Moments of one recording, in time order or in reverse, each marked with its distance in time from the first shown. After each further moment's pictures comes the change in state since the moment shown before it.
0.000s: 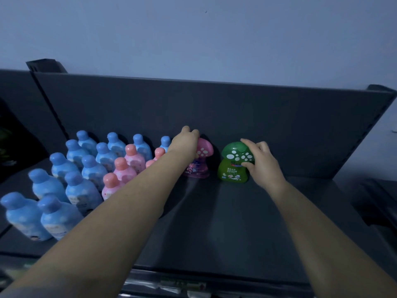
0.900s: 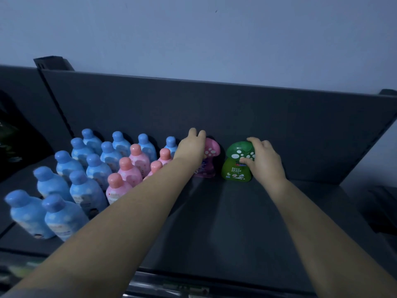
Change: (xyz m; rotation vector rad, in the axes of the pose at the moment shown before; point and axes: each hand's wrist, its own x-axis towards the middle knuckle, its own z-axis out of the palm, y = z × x) left_hand -0.002 0.000 0.019 0.012 0.149 0.001; right_hand 0.018 -0.021 0.001 -0.069 0.016 0.098
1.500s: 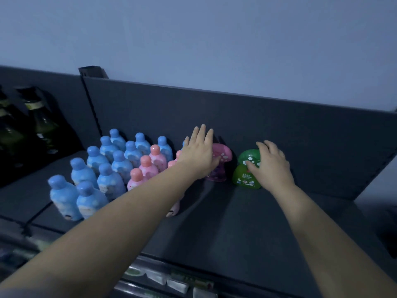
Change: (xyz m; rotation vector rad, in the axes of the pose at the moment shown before) left_hand -0.045 -0.003 -0.034 0.003 0.044 0.046; right_hand -0.013 -0.025 -0.018 -0.135 -0.029 -0.049
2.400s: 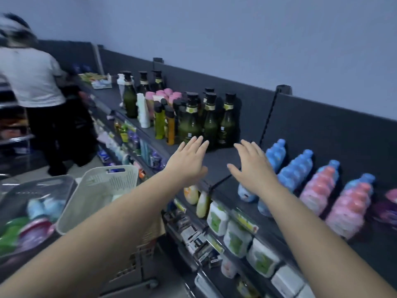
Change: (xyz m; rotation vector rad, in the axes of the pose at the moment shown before) left_hand -0.321 -0.311 -0.159 0.237 -0.019 -0.470; right_hand -0.142 -0.432 0.064 0.141 -0.208 -0.783
